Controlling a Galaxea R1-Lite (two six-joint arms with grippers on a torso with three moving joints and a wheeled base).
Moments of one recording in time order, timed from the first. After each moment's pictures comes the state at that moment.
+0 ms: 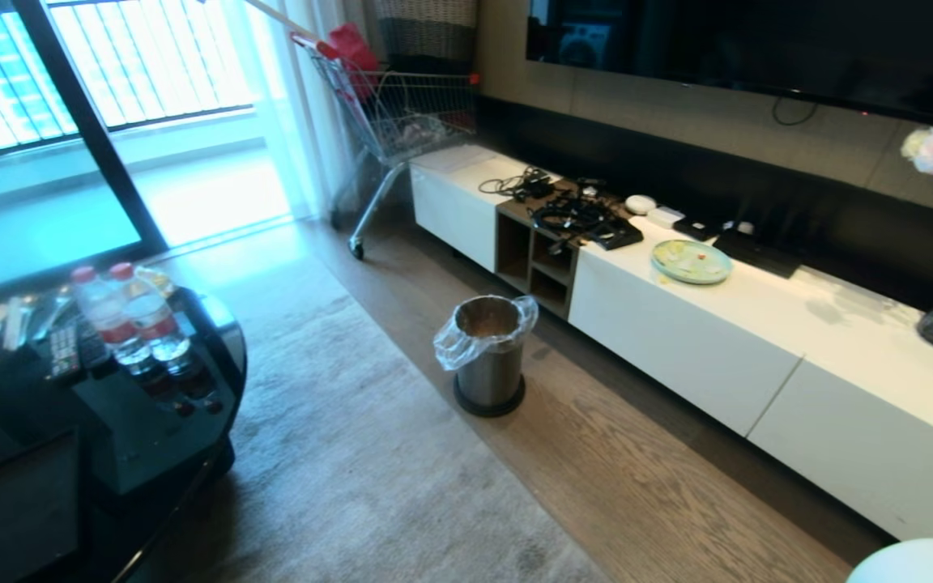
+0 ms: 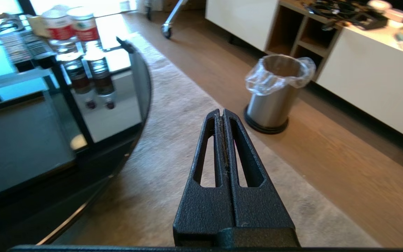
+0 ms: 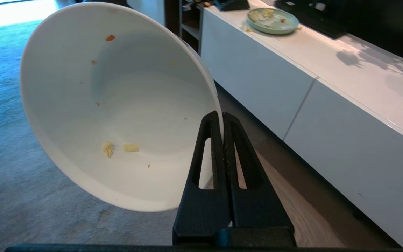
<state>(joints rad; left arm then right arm) 0.00 0.00 0.00 -0.01 0.01 -0.09 -0.01 0.00 0.00 0.00 0.07 -0.10</state>
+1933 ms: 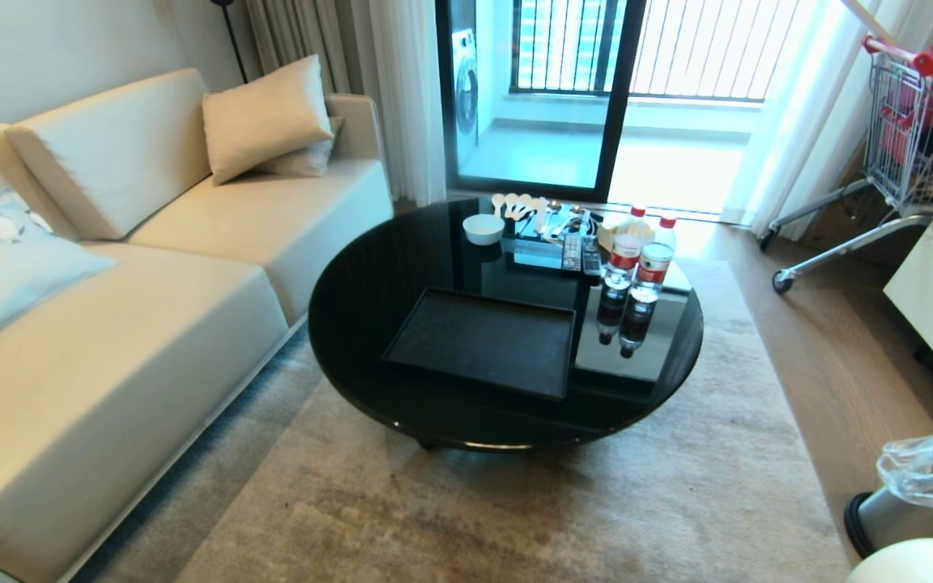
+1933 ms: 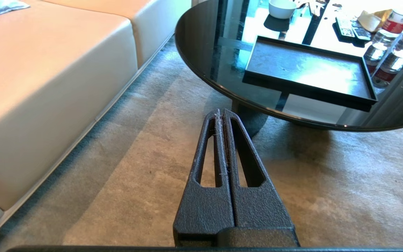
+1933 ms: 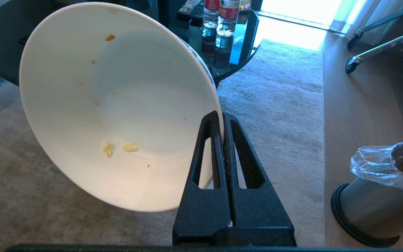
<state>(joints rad) 0.00 0.00 0.00 -0.01 0.01 -0.09 -0.01 0.00 0.00 0.00 0.07 -0.10</state>
